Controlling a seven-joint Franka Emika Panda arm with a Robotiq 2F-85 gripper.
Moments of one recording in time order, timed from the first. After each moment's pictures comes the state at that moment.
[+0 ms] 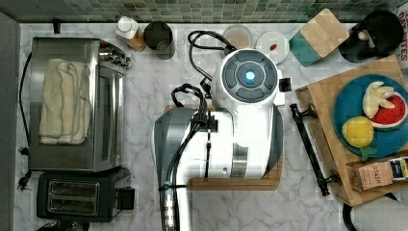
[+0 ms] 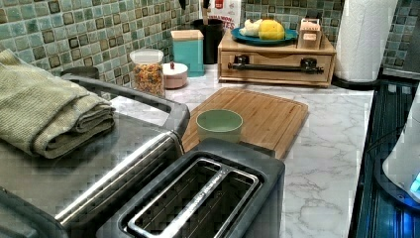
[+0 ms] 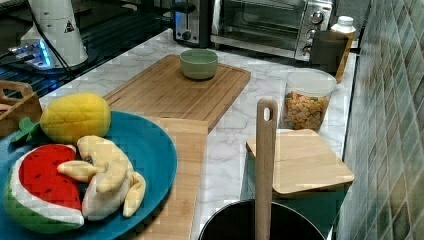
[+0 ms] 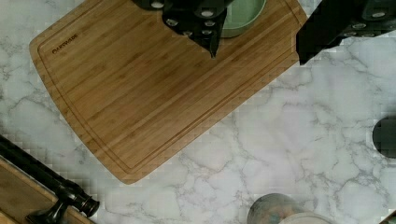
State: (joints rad) arm 0.01 0.00 -0.03 -1.86 0.02 0.27 -0.14
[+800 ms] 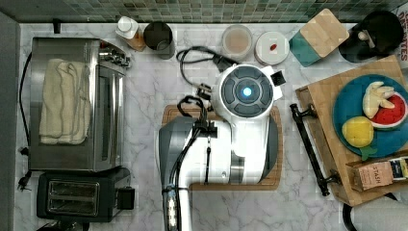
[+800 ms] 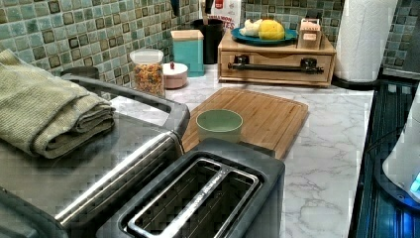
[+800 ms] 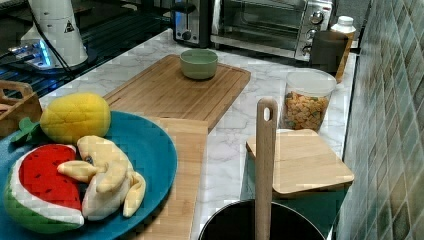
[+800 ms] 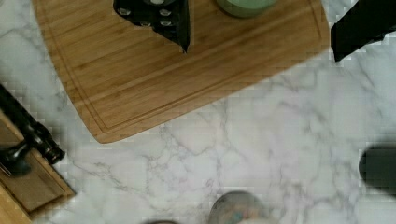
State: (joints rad) arm -0.01 -0.04 -0.01 -1.98 0.02 0.41 -0.48
